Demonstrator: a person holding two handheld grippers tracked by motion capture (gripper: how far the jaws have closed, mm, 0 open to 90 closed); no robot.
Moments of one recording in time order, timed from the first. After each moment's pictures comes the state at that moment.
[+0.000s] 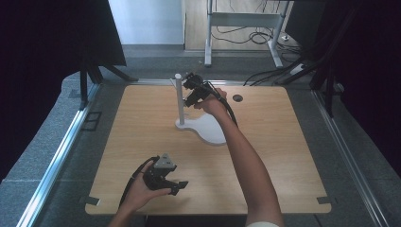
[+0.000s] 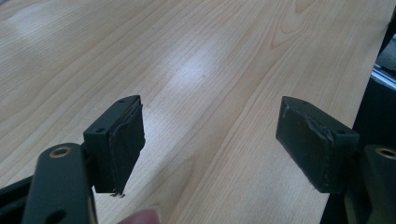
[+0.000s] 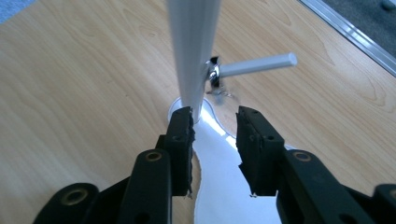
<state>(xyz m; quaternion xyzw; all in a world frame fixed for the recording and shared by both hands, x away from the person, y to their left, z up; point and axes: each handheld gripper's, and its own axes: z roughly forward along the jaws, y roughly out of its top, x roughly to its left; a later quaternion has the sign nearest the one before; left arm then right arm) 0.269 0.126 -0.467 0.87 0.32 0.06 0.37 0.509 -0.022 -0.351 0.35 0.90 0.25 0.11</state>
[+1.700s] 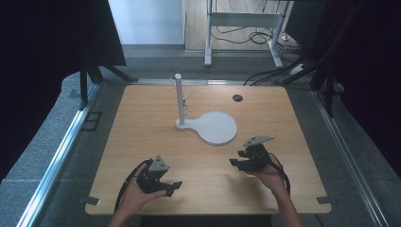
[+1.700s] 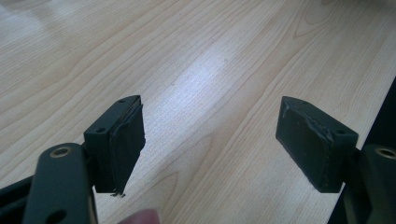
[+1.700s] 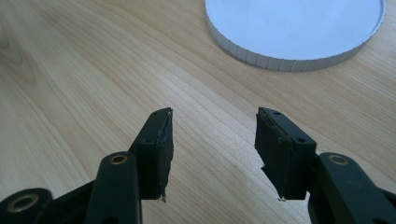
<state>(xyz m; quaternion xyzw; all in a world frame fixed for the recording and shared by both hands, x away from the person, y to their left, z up) 0.257 0.141 -0.467 0.86 0.35 0.09 0.36 0.336 -0.212 -0.462 0.37 0.85 0.36 0.10</state>
